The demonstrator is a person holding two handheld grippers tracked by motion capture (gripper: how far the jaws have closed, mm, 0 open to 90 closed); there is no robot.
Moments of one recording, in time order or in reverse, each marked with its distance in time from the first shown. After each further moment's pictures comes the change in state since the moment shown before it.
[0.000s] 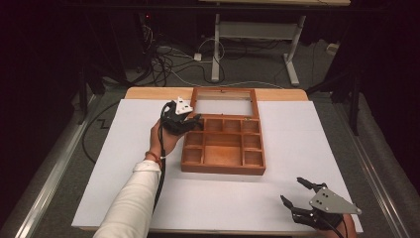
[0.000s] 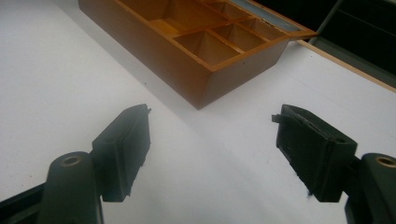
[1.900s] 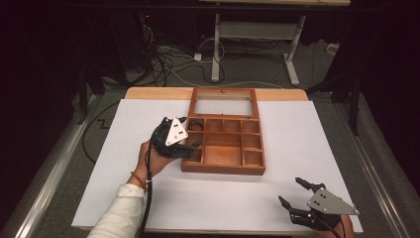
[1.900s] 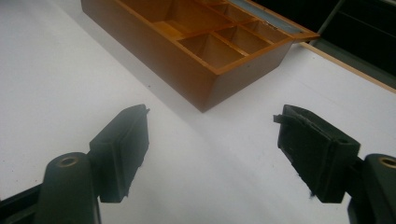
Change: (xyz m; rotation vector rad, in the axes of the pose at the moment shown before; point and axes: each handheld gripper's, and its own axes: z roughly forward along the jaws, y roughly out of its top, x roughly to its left) left arm -0.044 -0.025 -0.062 -0.140 -0.053 0.154; right arm 0.005 0.002 0.002 -0.003 -0.001 -0.002
